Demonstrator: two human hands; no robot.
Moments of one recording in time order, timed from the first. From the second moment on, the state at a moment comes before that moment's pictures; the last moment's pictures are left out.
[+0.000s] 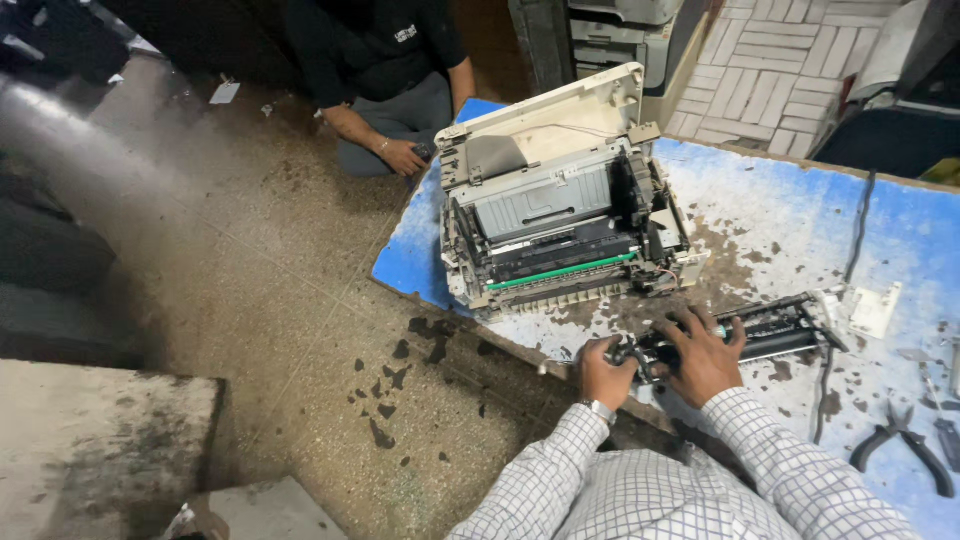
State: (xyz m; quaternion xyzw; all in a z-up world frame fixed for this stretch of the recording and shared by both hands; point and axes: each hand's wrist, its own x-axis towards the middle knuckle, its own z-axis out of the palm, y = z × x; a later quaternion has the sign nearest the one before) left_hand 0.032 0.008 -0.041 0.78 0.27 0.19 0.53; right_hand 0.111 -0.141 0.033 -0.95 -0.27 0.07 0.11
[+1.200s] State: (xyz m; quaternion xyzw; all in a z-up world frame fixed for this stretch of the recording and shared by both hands) left_hand 0.047 0.025 -0.090 0.80 0.32 0.12 0.49; right_hand 0.109 -0.226 0.019 -0.88 -0.31 -0.06 0.35
